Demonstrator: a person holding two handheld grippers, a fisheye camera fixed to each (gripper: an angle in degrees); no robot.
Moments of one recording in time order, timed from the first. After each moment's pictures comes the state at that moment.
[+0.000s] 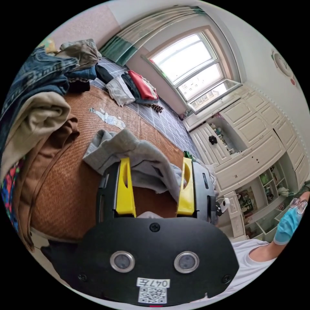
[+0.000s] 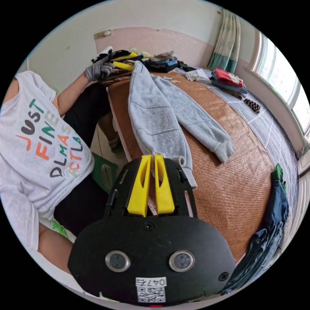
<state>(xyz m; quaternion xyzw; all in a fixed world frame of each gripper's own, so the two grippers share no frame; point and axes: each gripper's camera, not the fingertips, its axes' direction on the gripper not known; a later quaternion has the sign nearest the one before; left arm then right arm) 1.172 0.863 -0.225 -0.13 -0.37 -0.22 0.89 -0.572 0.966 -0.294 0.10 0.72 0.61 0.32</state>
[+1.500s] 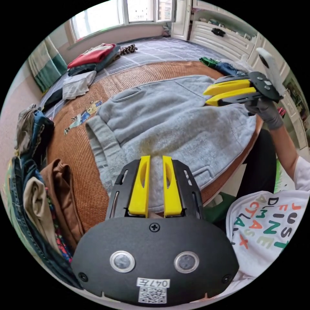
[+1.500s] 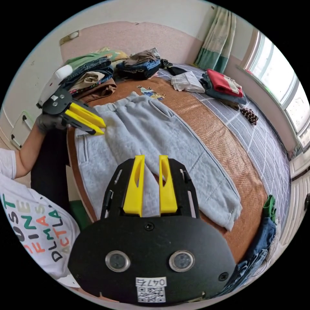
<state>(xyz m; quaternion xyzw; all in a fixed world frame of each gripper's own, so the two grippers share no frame) 1.168 0.846 0.128 -0.53 -0.44 0.01 0.73 -0.628 0.882 -0.503 0.09 0.72 0.64 0.25</state>
